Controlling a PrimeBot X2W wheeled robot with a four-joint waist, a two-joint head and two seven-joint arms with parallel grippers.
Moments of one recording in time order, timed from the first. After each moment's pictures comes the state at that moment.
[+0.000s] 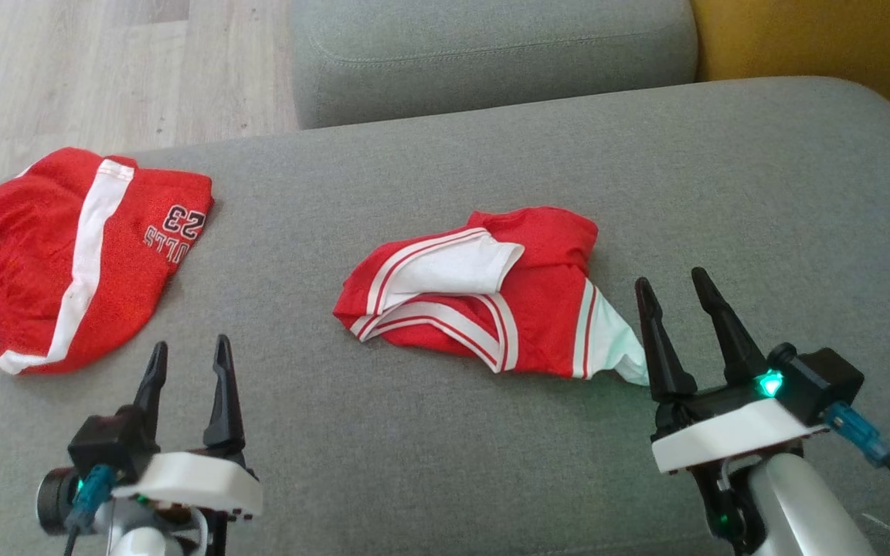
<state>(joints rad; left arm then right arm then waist) 0.03 0.14 -0.18 0.14 -0.27 0.12 -0.25 -0.11 -0.11 0.25 0.22 0.33 0.12 -0.25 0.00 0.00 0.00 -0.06</state>
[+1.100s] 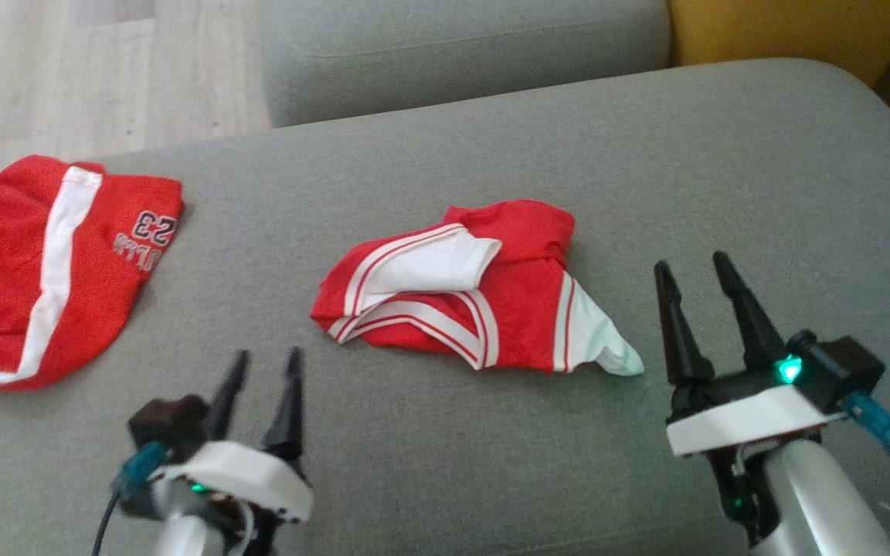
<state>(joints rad) -0.02 0.06 -0.19 0.28 -0.29 -0.04 -0.21 -0.12 -0.11 0.21 0.22 0.31 0.12 -0.25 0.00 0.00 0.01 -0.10</state>
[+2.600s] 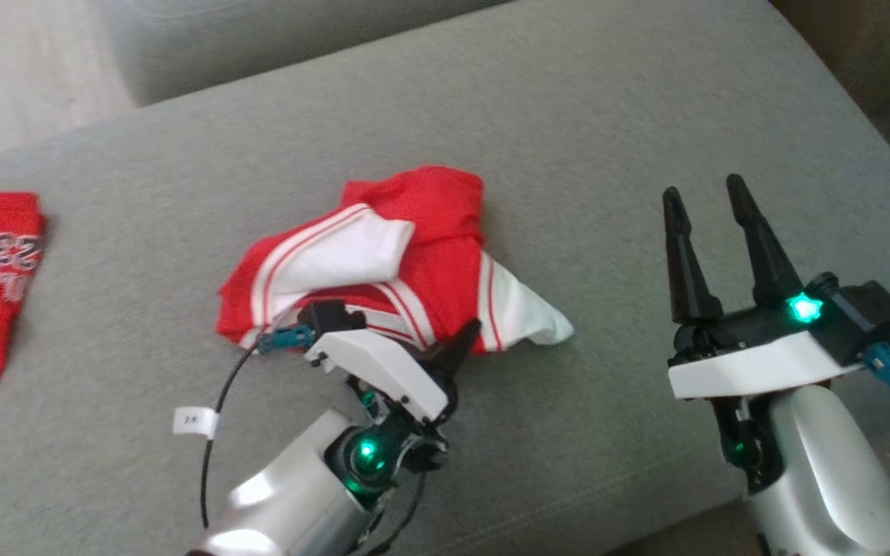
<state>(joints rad) -0.53 0.05 -0.91 0.66 -1.59 -0.06 -0.03 -0.23 -0.11 0.21 0.15 0.29 0.12 -0.25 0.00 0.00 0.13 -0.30</state>
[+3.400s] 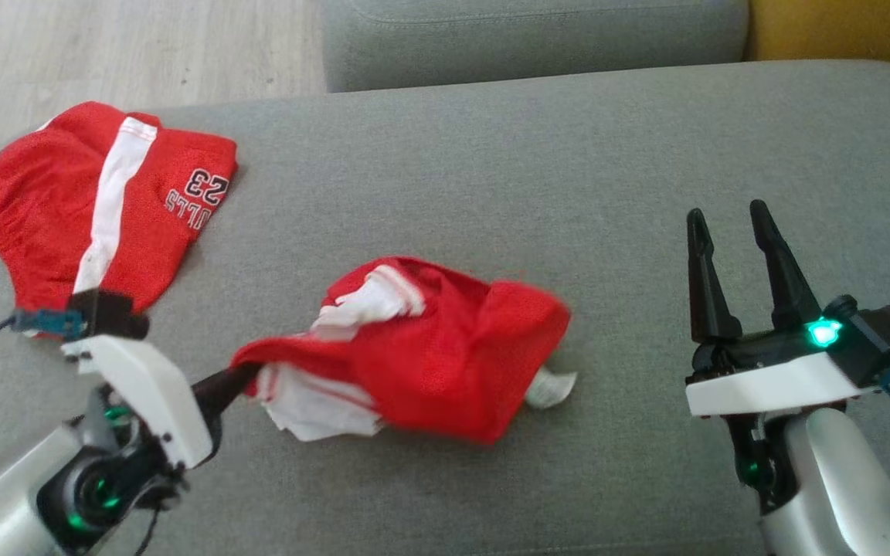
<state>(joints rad) -0.43 0.78 -0.94 0.04 -1.50 0.15 0.19 -0.17 -0.10 0.15 0.15 0.29 0.12 -0.25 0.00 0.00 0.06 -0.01</state>
